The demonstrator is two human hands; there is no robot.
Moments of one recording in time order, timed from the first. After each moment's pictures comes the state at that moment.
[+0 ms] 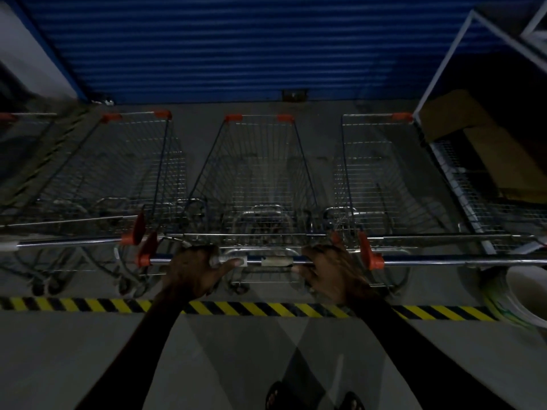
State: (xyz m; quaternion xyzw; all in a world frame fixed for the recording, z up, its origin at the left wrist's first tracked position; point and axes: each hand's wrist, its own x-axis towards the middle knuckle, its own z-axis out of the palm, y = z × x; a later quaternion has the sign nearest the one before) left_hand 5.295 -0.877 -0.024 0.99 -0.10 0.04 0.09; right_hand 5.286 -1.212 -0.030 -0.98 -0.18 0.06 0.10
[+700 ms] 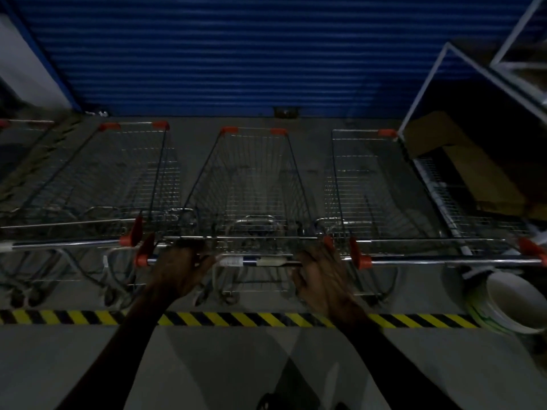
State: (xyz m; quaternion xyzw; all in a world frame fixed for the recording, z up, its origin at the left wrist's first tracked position) left_hand 5.296 -0.843 -0.030 0.97 -0.15 0.10 0.18; right_hand 5.248 -1.188 -0.011 -0.99 -0.13 -0.04 0.10
